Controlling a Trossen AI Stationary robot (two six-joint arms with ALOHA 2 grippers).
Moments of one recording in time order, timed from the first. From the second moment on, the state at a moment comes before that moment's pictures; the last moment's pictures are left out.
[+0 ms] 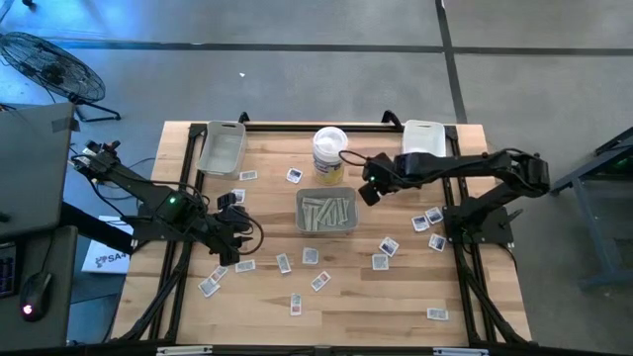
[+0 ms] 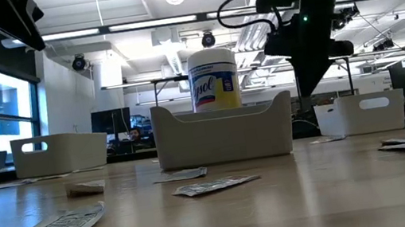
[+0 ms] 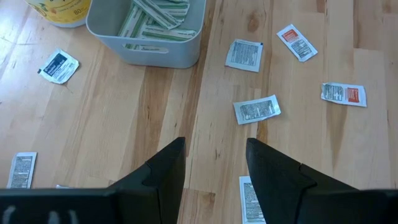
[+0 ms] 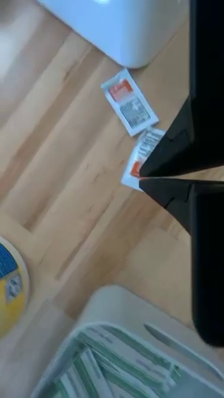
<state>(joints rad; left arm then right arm) -0.52 1.06 0.97 -0.91 -0.40 -0.58 -0.23 1.45 0.97 -0.80 0.29 0.73</state>
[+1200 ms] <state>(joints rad) -0.52 1.06 0.97 -0.91 -0.40 -0.58 -0.33 1.50 0.65 -0.33 0.30 0.67</state>
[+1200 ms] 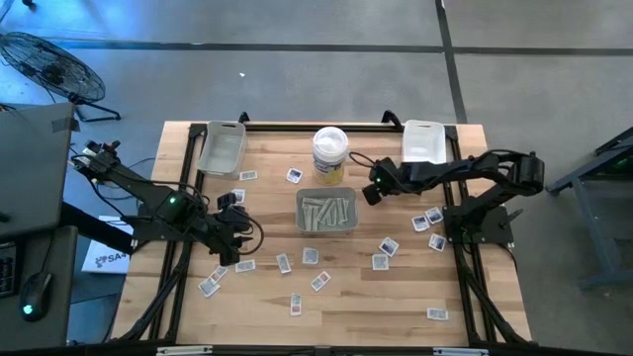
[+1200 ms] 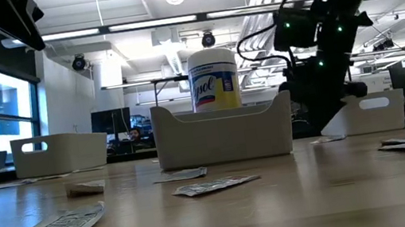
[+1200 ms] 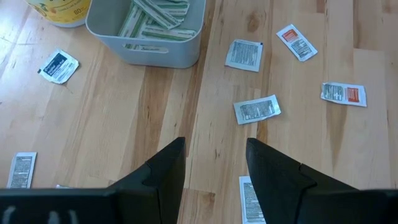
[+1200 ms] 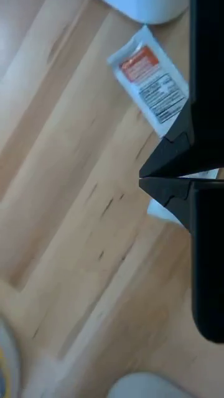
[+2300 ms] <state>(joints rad) -0.52 1.06 0.97 -0.91 -0.40 -0.58 0.01 1.49 0.64 -0.60 0.11 0.69</state>
